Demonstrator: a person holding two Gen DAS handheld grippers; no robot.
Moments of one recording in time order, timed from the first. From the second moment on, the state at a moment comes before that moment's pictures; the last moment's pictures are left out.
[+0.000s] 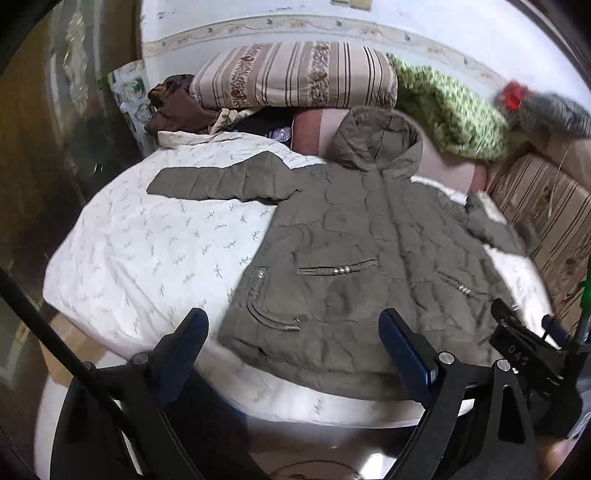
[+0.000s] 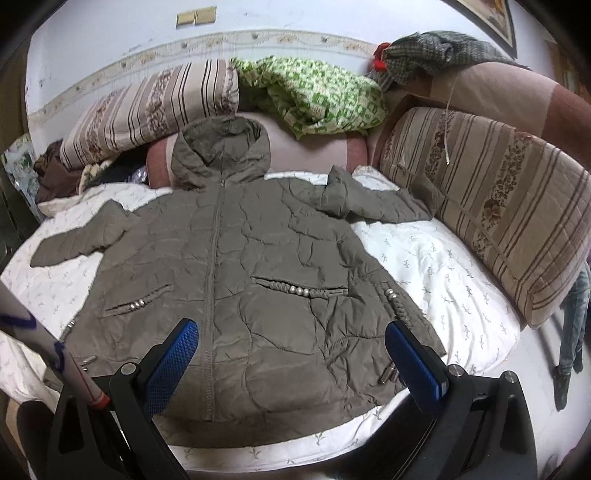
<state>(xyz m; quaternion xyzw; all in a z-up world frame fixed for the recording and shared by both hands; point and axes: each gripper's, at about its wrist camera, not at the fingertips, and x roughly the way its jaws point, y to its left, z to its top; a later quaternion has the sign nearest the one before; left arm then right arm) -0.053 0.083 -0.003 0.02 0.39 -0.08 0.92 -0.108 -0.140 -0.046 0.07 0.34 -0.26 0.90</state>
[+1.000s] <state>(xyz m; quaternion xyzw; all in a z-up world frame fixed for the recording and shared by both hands) -0.003 0.032 -0.045 0.08 0.44 -0.09 0.89 -0.063 -0.178 -0.101 0.06 0.43 -0.25 0.87</state>
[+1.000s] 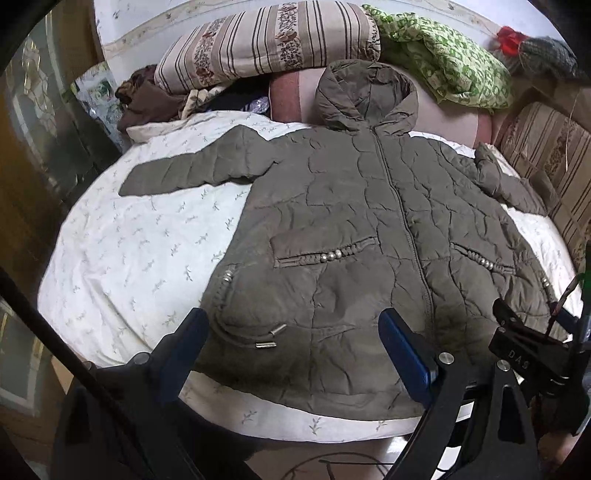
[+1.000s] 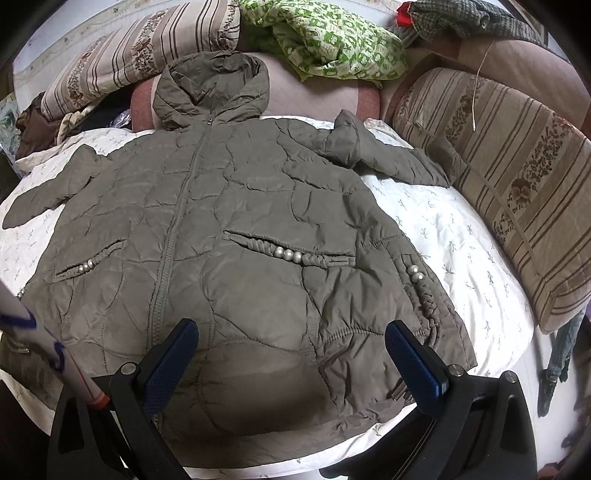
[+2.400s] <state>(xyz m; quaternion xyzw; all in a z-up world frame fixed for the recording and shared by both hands) 0.035 0.111 -0.063 0.03 0.46 -0.01 0.89 -0.050 -0.150 -0.114 0.01 0.46 -0.24 0.85</state>
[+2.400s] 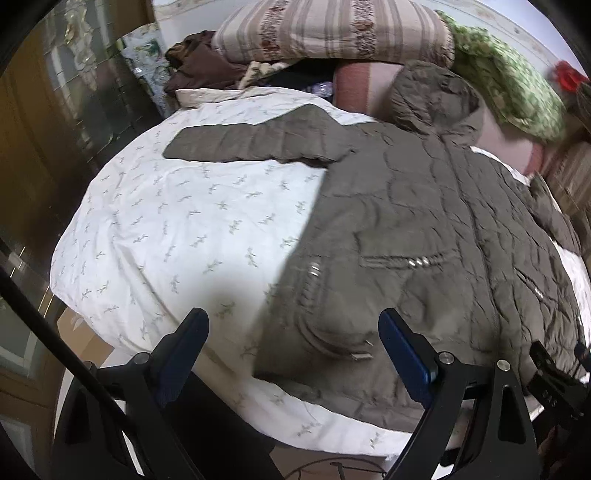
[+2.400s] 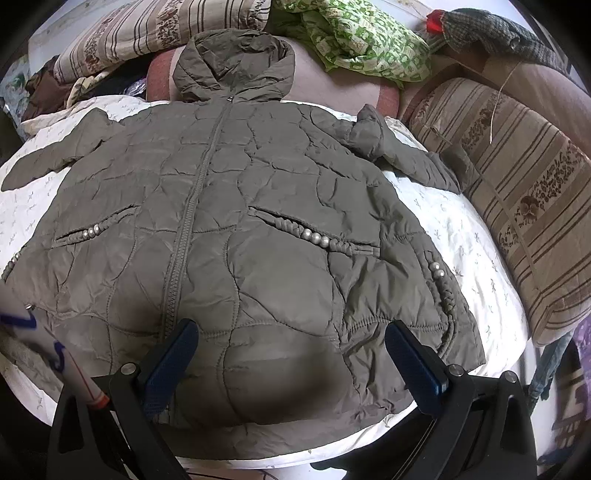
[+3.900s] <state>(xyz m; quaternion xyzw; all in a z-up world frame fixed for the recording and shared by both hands) 0.423 0.379 -0.164 -0.30 0.48 0.01 0.82 0.033 -0.166 -0.145 -0.03 0.48 -0.30 0.82</state>
